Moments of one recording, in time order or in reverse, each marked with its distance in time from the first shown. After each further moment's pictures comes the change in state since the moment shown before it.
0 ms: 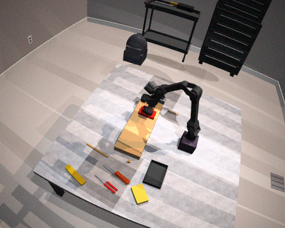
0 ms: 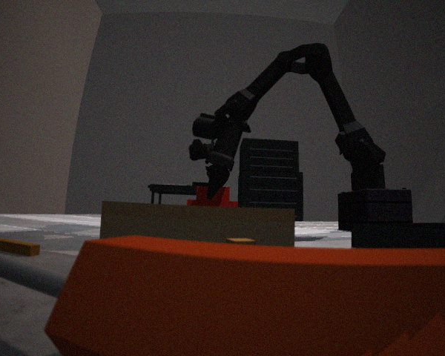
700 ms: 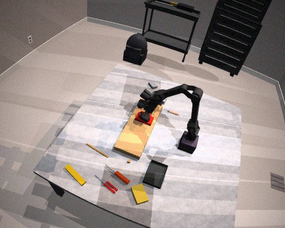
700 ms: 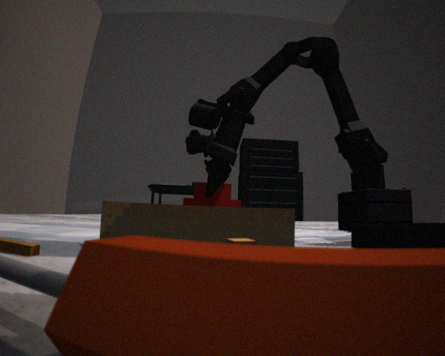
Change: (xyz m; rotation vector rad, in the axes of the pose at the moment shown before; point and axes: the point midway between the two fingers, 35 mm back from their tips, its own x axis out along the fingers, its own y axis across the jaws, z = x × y) arm 0.000 0.065 0.001 0.002 0.000 0.005
